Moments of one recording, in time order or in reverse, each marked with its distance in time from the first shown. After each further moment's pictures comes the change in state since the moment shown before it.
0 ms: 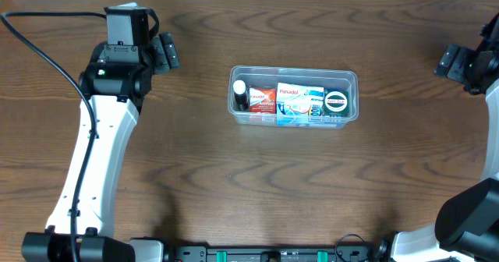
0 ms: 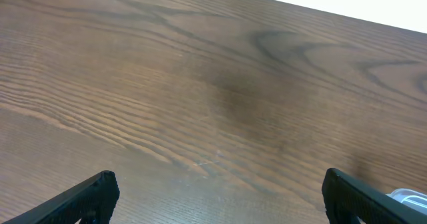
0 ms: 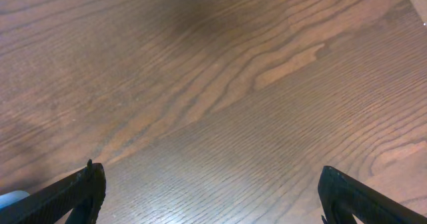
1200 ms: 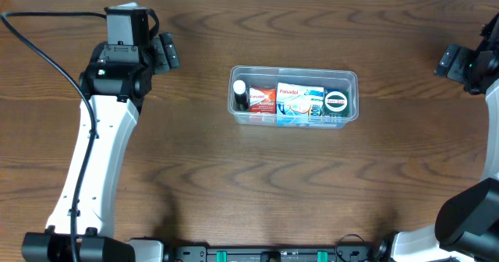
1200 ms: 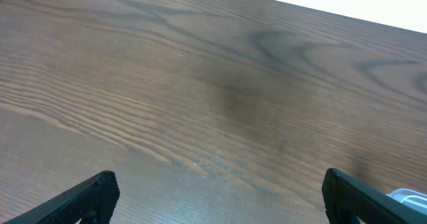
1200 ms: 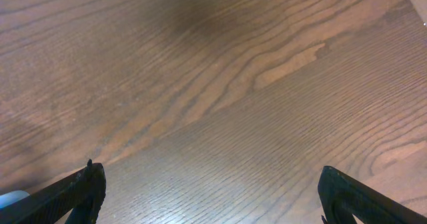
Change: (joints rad) left arm 0.000 0.000 0.000 0.000 0.000 0.000; right arm 0.000 -0.001 0.000 0.000 0.000 0.000
